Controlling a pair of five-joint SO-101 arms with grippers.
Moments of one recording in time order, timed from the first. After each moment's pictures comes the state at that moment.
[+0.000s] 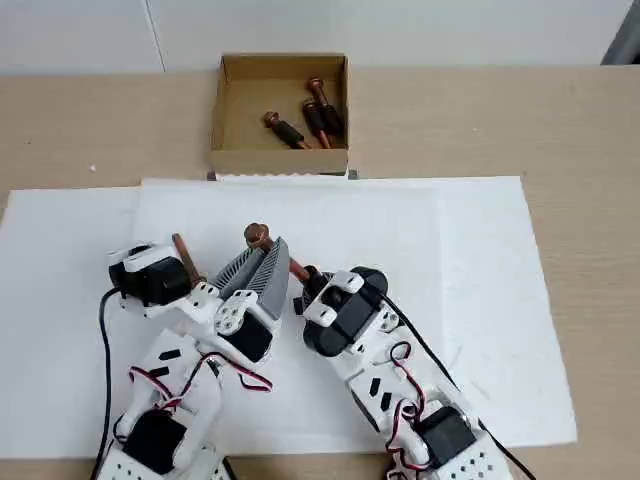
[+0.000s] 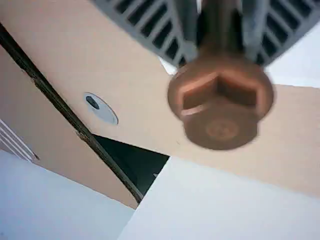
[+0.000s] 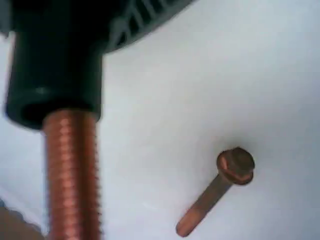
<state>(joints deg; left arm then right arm) 24.3 -103.2 88.3 29.9 39.5 -36.9 -102.9 95.6 33.5 9.9</state>
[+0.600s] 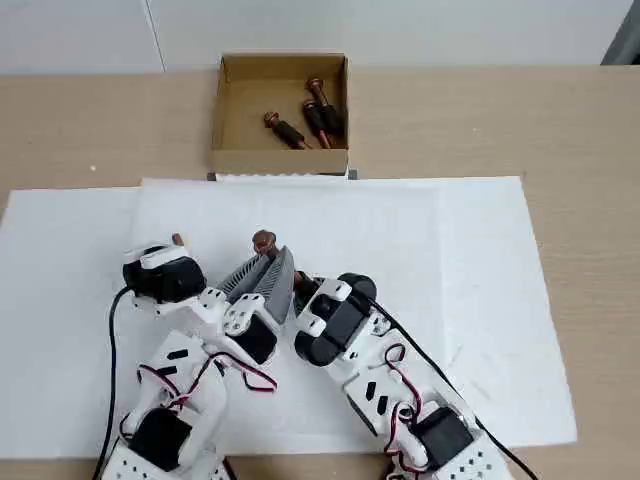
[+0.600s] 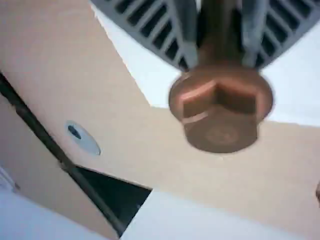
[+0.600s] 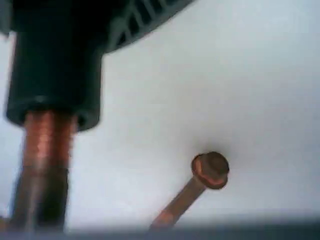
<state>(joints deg) 25.4 -103.6 92.0 32.3 39.5 -39.4 -102.9 95.6 33.2 11.2</state>
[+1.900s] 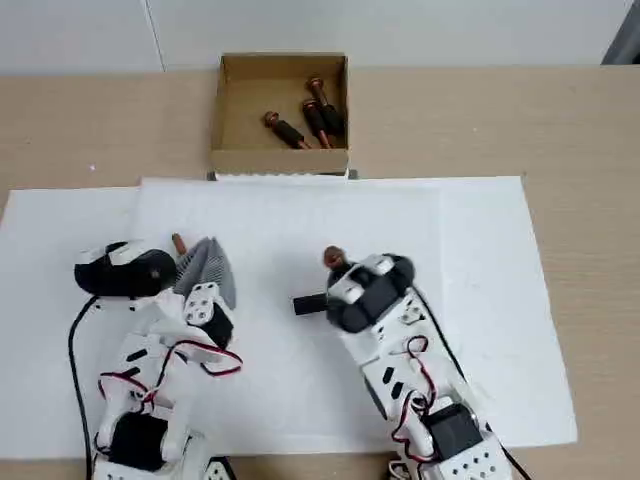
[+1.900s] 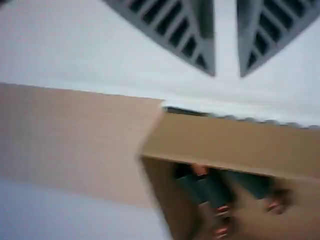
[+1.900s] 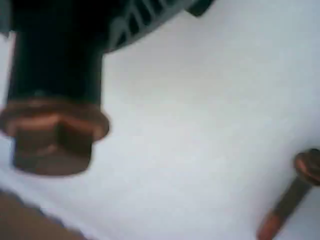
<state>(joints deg) 7.6 -103.5 87.0 43.5 22.2 -28.0 -102.8 95.6 35.5 5.7</state>
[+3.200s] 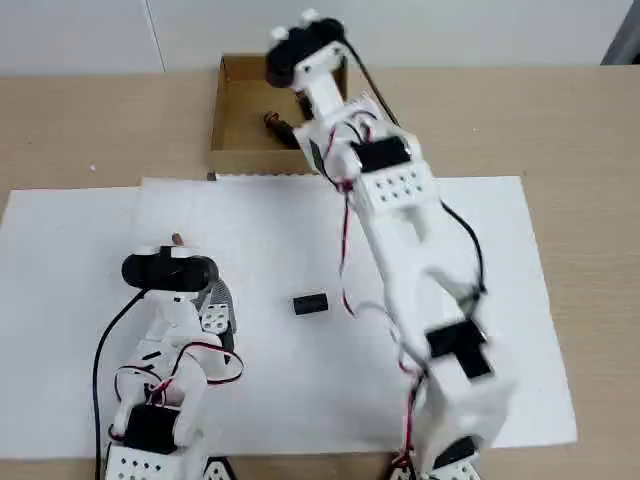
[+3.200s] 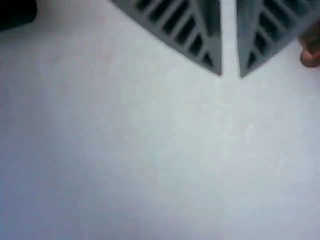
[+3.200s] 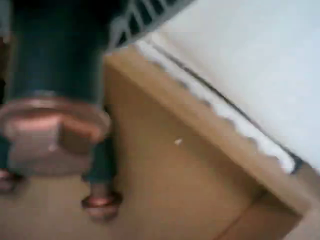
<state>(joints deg) 5.7 -103.4 96.6 50.4 12.1 -21.9 19.6 -20.6 46.4 16.2</state>
